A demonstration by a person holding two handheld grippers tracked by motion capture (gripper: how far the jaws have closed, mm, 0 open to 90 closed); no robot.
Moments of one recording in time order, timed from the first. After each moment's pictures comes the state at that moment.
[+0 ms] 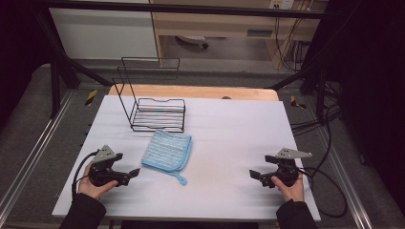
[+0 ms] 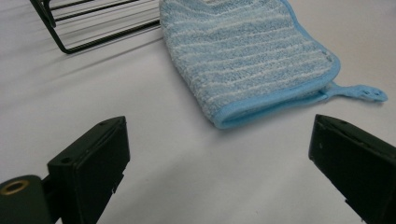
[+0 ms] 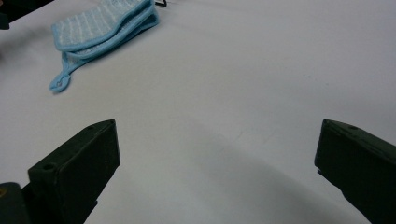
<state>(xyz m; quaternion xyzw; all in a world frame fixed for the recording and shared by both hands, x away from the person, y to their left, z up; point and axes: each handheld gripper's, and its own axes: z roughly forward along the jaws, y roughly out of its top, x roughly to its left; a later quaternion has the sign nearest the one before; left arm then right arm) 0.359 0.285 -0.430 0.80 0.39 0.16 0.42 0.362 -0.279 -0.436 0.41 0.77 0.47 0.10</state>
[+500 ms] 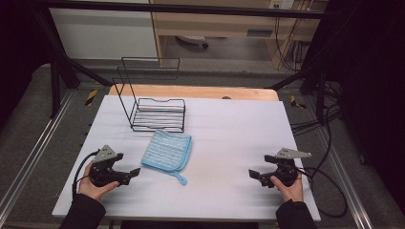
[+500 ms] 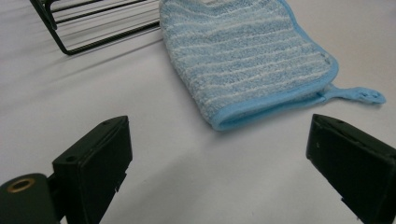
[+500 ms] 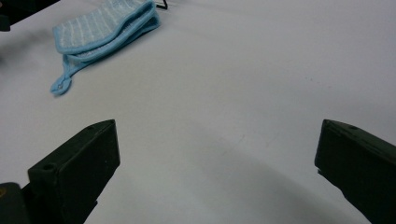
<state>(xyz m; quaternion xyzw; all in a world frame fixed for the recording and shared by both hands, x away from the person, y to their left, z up) 0.358 0.282 -0.426 0.80 0.39 0.16 0.42 0.362 -0.276 -0.436 0.41 0.77 0.47 0.10</state>
